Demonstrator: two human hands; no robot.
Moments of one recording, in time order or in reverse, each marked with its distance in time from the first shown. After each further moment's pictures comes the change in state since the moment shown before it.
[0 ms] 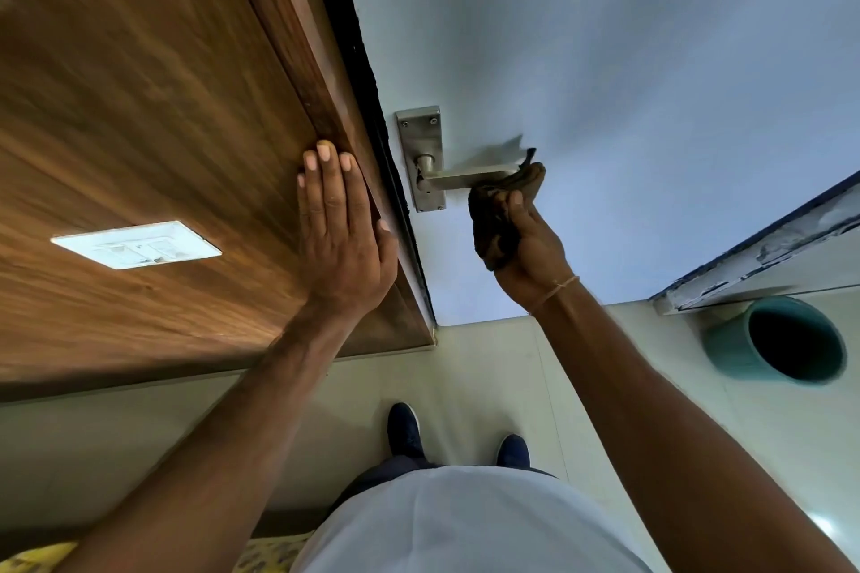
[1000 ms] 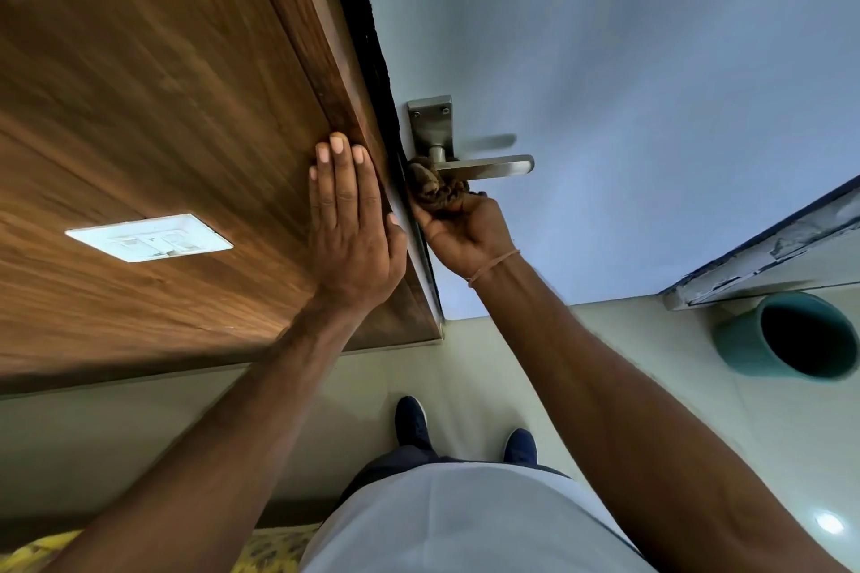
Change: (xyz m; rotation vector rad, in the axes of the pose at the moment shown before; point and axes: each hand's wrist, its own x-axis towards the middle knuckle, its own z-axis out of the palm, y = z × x) left_hand 0.000 -0.005 -0.001 0.002 -0.020 0.028; right_hand 0.005 0.024 0.089 0.589 0.010 0.442
